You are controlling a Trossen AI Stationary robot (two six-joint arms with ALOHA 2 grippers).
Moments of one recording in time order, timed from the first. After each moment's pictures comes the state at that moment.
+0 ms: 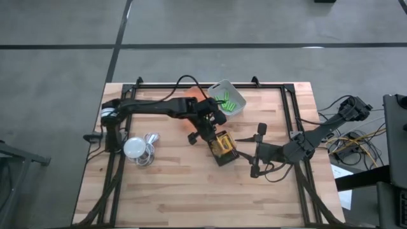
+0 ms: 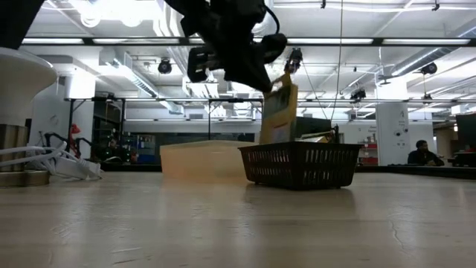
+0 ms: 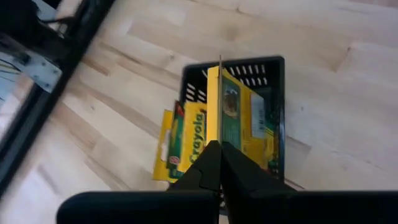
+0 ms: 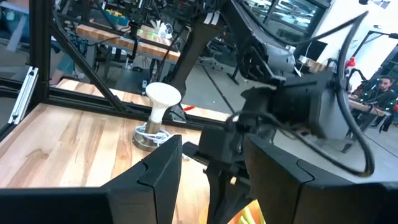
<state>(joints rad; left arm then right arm) 0.16 1.84 1.55 -0.60 0.42 1.17 0.57 1.15 0.86 0.16 0.78 -0.19</state>
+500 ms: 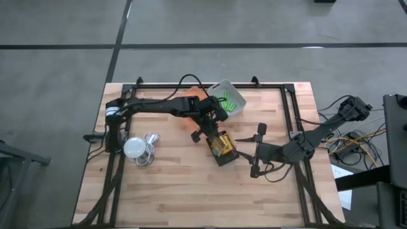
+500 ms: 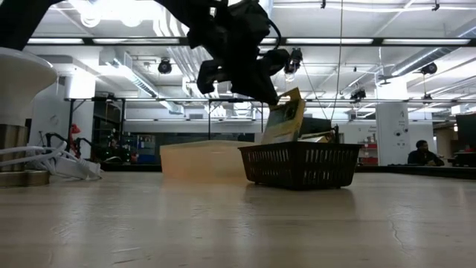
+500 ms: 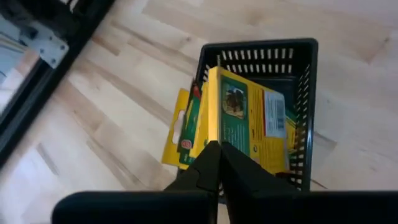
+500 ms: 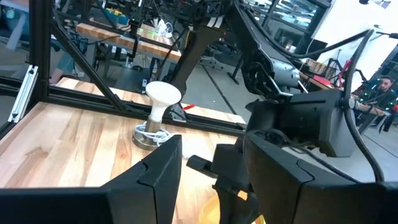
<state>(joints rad) 0.20 1.89 1.55 -0.53 0.42 1.12 0.57 1.15 0.86 0.16 0.78 -0.19</state>
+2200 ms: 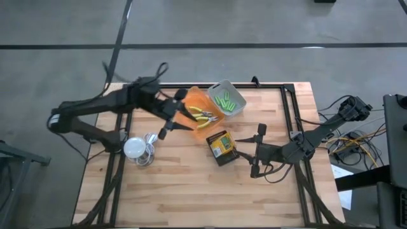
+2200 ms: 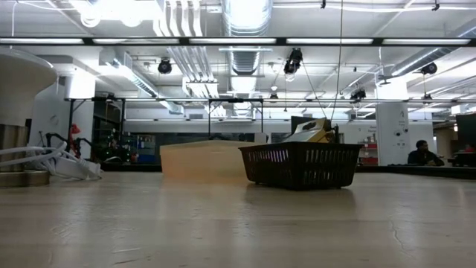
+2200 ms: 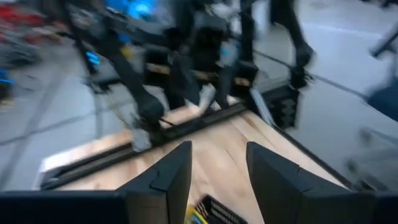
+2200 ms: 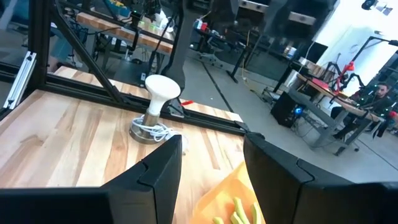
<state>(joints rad) 0.16 1.20 1.31 -0.32 0.49 0.30 0.57 1.15 0.86 0.13 0.78 -0.23</state>
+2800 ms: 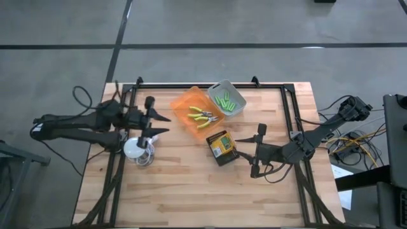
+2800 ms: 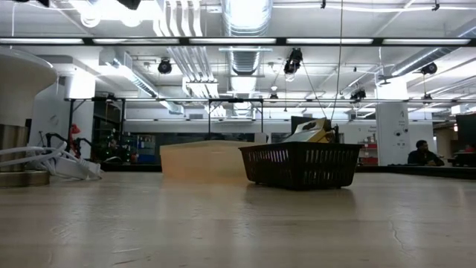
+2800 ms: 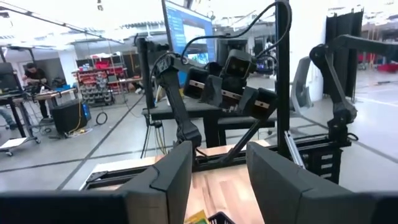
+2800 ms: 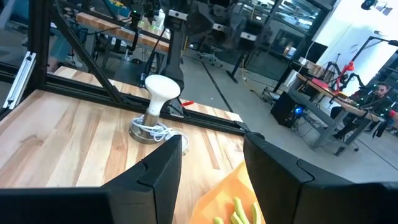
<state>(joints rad) 0.05 0.66 0.64 0.17 0.17 0.09 0.57 1.15 0.86 0.13 0.78 -0.23</state>
